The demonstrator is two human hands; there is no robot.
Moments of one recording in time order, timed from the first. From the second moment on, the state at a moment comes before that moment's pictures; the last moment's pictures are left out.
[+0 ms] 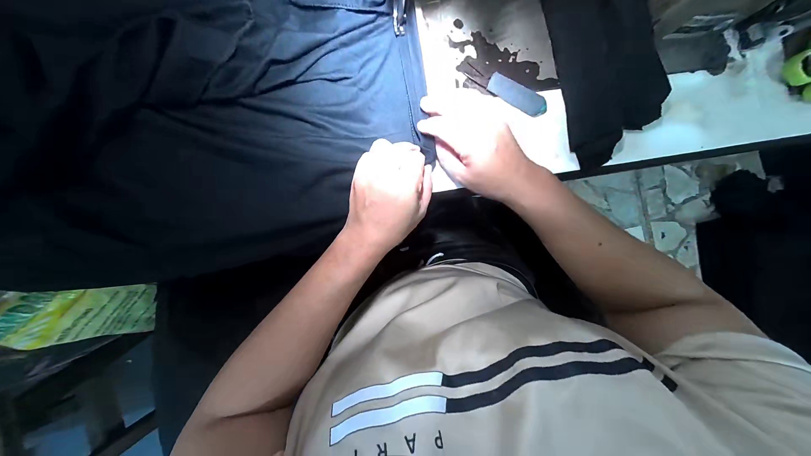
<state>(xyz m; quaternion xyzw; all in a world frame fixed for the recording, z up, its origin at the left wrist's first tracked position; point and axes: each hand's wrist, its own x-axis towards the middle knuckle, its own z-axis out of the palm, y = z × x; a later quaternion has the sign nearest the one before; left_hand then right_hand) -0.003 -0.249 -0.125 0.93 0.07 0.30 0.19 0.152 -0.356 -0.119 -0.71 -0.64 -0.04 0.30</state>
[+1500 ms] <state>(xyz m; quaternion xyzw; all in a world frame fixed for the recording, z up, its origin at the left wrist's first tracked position) 0.047 -0.146 -0.121 0.96 -0.11 0.22 0.15 0.132 -0.363 -0.101 -0.66 -0.71 -0.06 0.23</state>
